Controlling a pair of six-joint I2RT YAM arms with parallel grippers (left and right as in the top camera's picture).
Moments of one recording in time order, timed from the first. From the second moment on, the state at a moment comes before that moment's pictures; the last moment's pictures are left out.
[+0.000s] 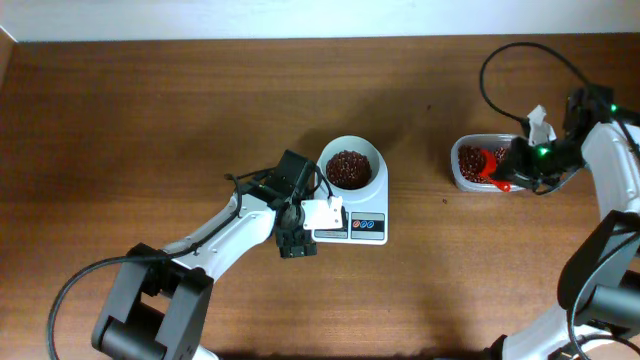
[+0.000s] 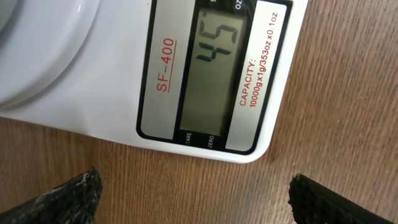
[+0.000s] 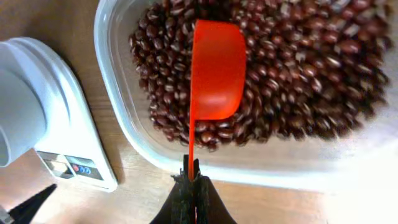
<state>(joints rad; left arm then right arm) -0.47 1.69 0.95 -0.56 0.12 1.00 -0.33 1.87 1.48 -1.17 -0.43 -0.06</state>
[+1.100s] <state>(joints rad) -0.47 1.69 0.95 -0.56 0.12 1.00 -0.34 1.87 1.66 -1.22 -0.89 -0.11</state>
